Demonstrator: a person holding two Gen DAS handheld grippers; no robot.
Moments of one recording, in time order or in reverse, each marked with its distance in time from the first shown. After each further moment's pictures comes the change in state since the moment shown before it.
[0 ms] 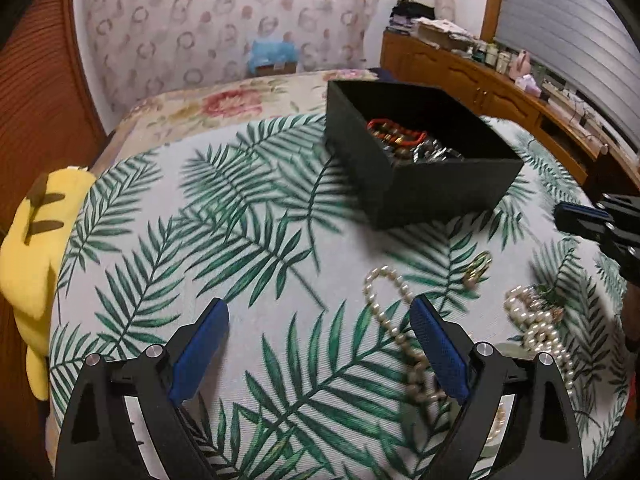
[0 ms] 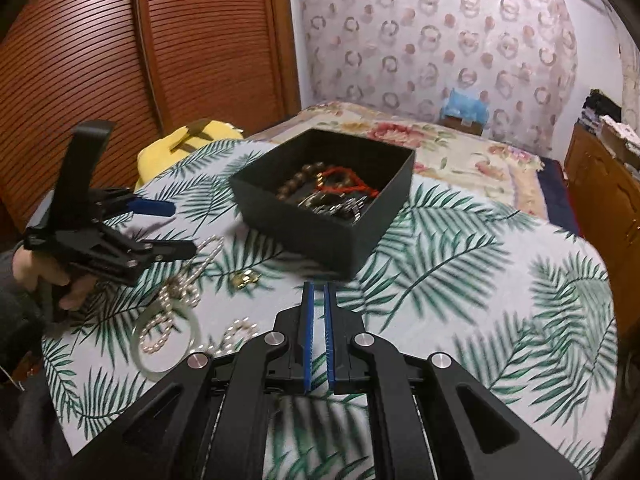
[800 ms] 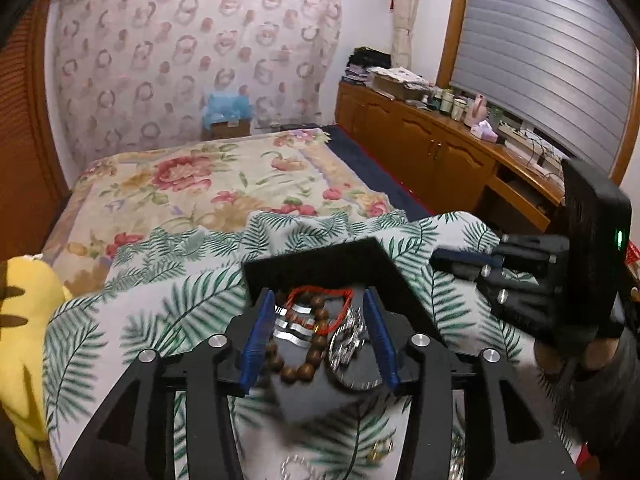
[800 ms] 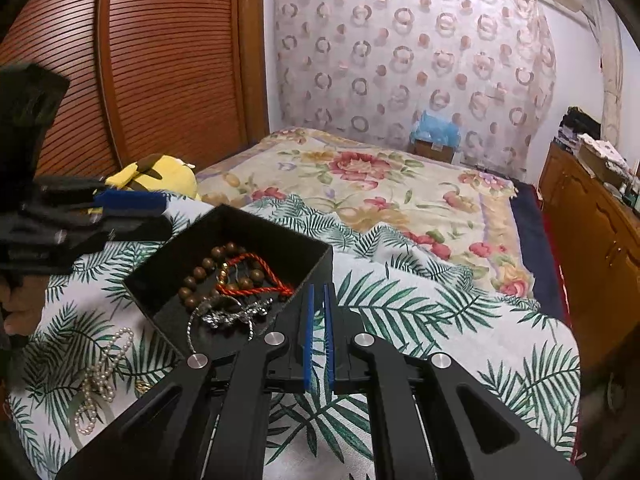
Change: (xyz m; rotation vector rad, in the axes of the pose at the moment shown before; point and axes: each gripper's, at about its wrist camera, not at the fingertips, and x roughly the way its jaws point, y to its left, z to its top) left arm -0.017 -0.043 0.114 0.041 -0.187 -0.160; right arm 0.027 -0.068 0.079 0.000 -0.092 -0.120
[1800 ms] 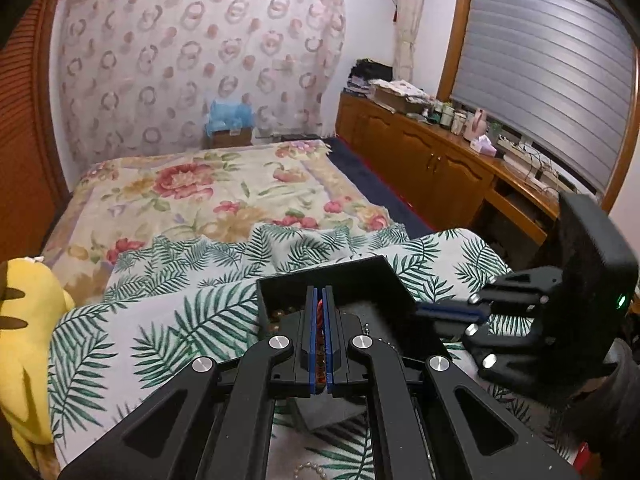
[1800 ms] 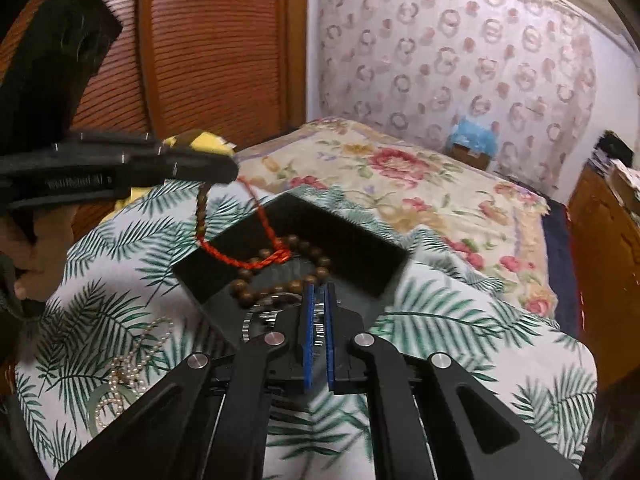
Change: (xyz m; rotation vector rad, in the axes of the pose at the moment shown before) left arm -0.001 0.012 0.014 -0.020 -0.035 -0.028; right arm 0.010 0.039 0.005 -0.092 0.045 0.088
